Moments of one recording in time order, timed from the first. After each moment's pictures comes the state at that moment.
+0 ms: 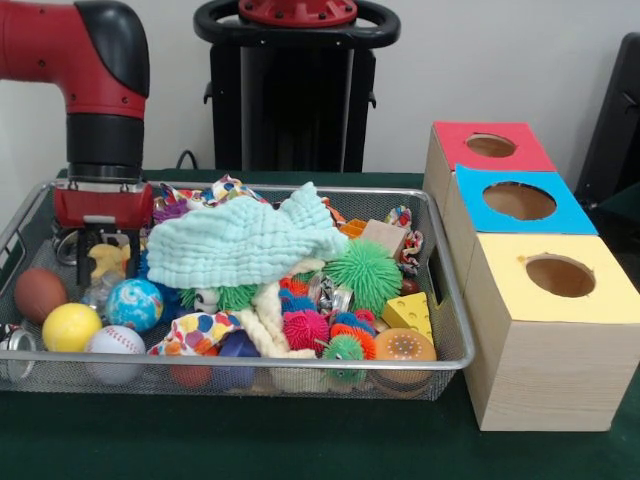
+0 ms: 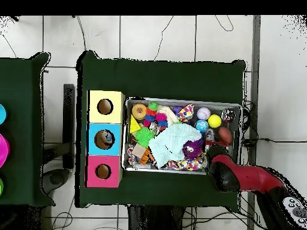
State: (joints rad) arm -0.94 -0.46 0.29 1.74 -0.85 -0.13 1.79
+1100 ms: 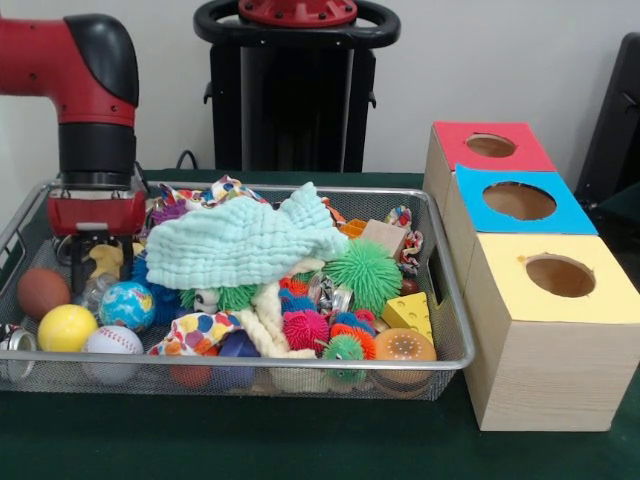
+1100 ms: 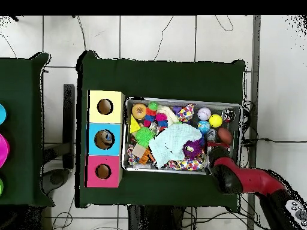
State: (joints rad) arm -1.03 -0.41 0.35 1.73 -0.92 -0.15 1.79
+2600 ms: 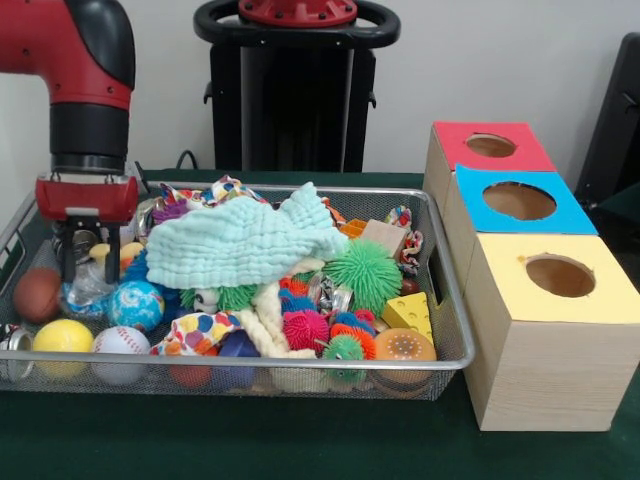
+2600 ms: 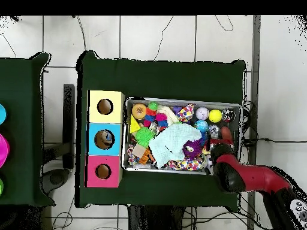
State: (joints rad) arm -0.99 -0.50 0.35 1.74 -0.92 -0.12 1.79
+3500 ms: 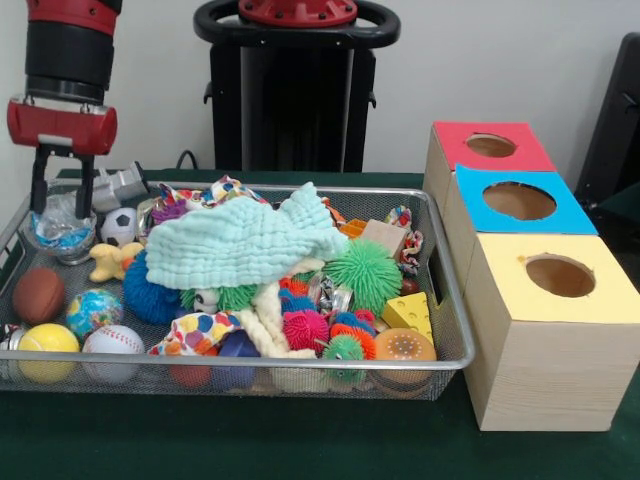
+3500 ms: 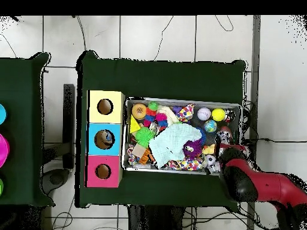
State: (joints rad) arm -0.98 -0.73 0.35 1.86 -0.81 0.04 1.79
